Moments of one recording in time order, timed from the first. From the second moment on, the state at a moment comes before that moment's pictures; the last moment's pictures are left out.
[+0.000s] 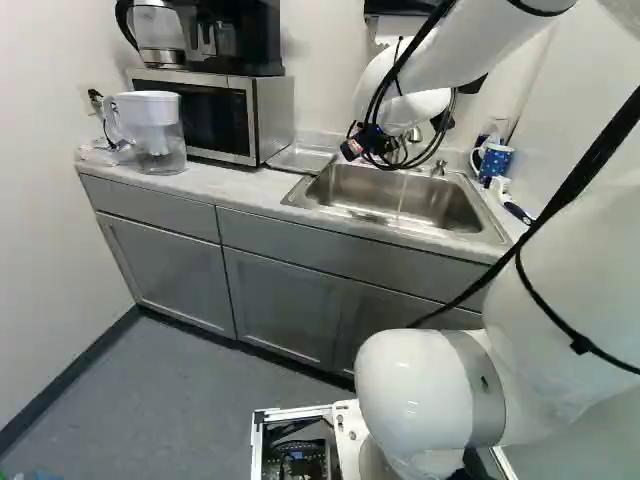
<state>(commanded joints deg) -6.5 11.2 -45.5 0.0 8.2 60.2</state>
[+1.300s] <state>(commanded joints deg) -6.5 11.2 -45.5 0.0 8.2 99.4</state>
